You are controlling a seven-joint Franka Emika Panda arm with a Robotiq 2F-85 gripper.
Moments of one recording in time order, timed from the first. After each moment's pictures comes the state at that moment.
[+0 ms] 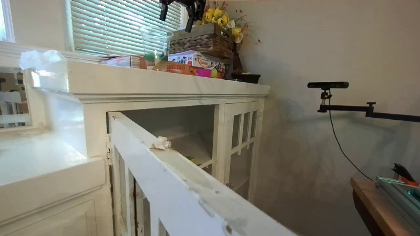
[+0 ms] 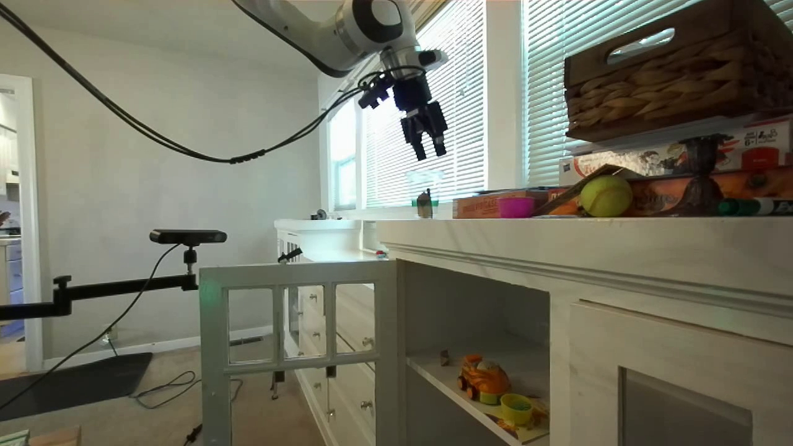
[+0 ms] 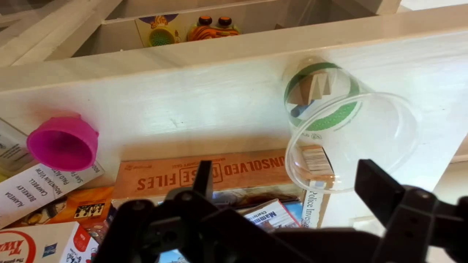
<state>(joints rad) 0.02 0.20 0.06 -1.48 -0.13 2.07 0.48</state>
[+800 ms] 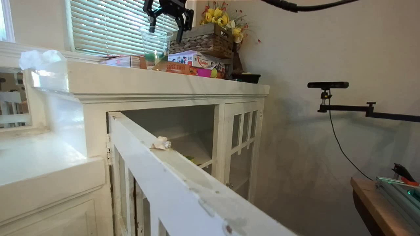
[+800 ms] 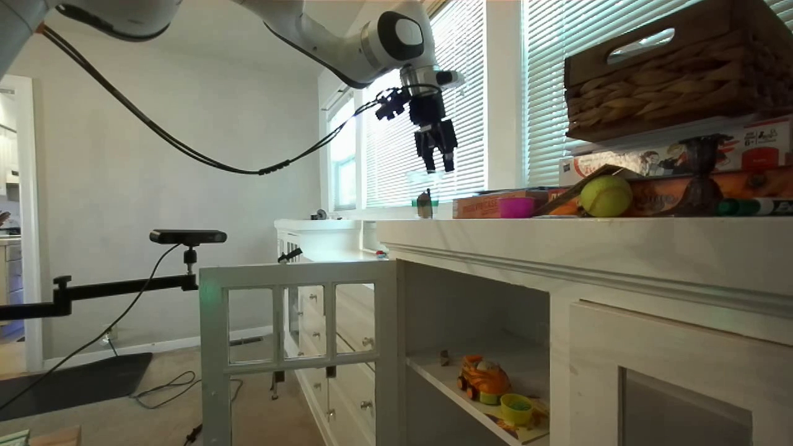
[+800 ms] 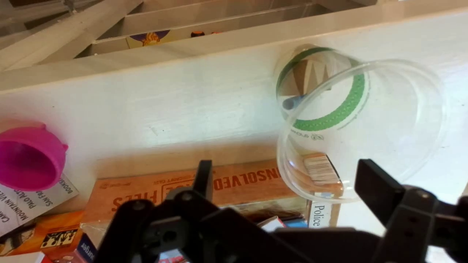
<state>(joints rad) 0.04 0.39 0.02 -1.23 -0.08 1.93 0.48</state>
